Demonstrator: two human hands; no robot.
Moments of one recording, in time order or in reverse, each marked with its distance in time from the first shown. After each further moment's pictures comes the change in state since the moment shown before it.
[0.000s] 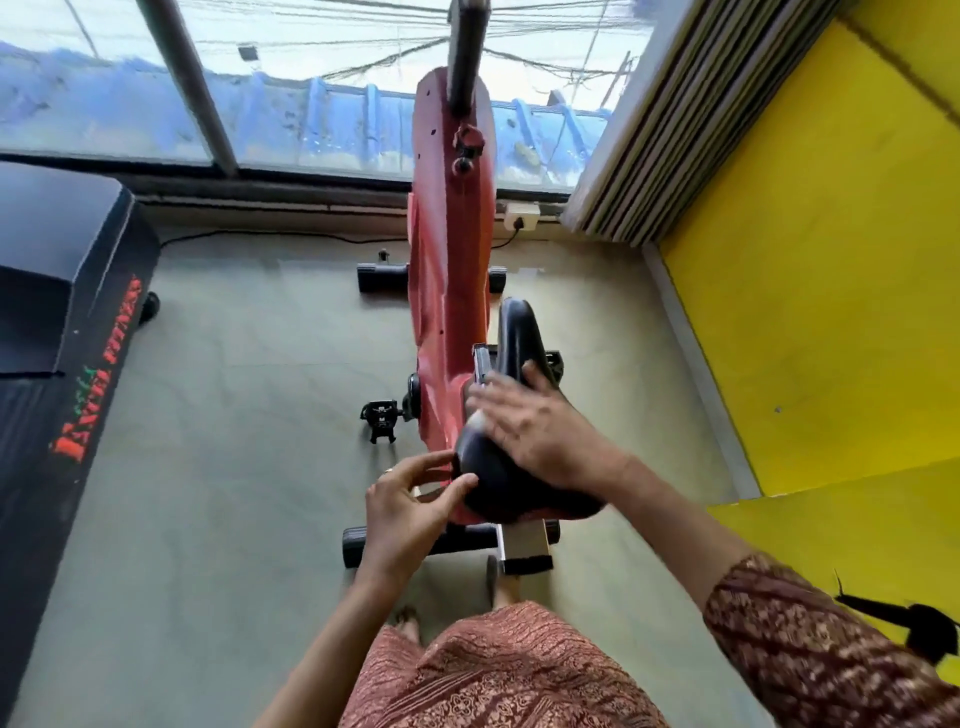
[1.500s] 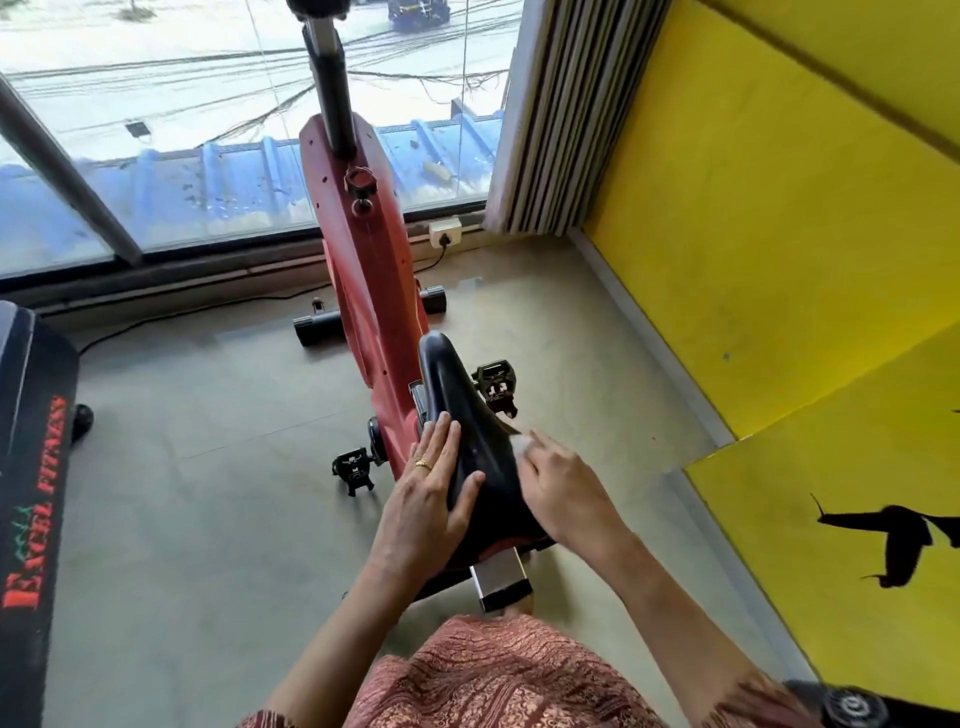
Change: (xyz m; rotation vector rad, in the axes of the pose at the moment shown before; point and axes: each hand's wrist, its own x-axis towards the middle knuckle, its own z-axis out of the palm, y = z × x) left_hand 0.045 0.020 0.049 0.650 -0.347 0.581; right_hand -0.062 -0.014 0.002 0.475 0.295 0.773
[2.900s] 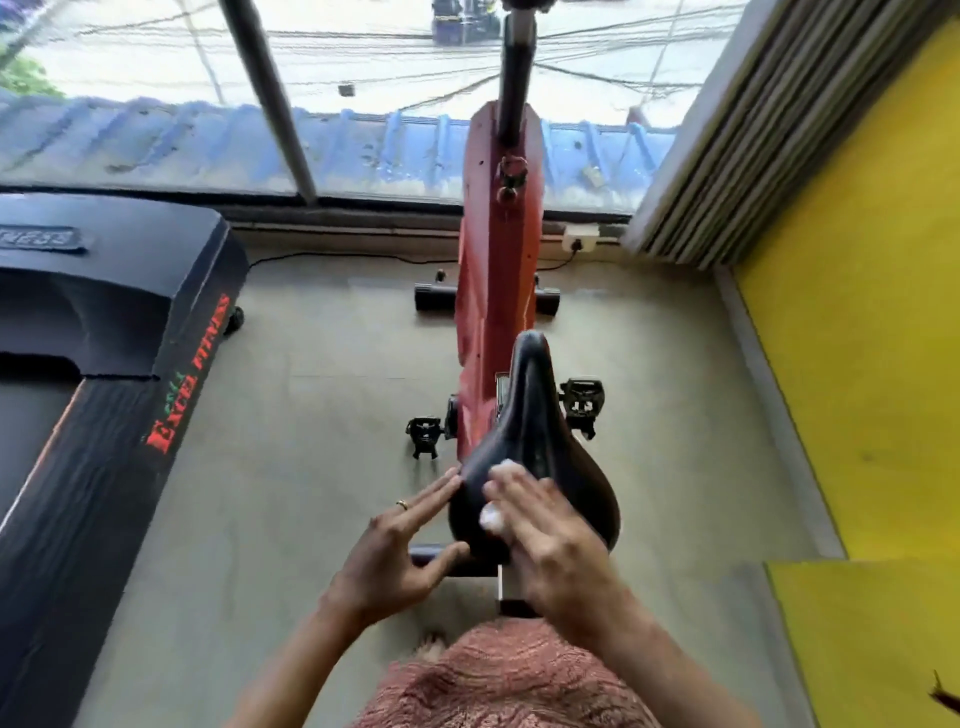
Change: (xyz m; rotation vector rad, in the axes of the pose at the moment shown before) left_hand -0.076 -0.016 -0.026 -0.191 0.095 -0.141; right_hand -0.016 0.020 0.038 -0.198 -0.035 -0.825
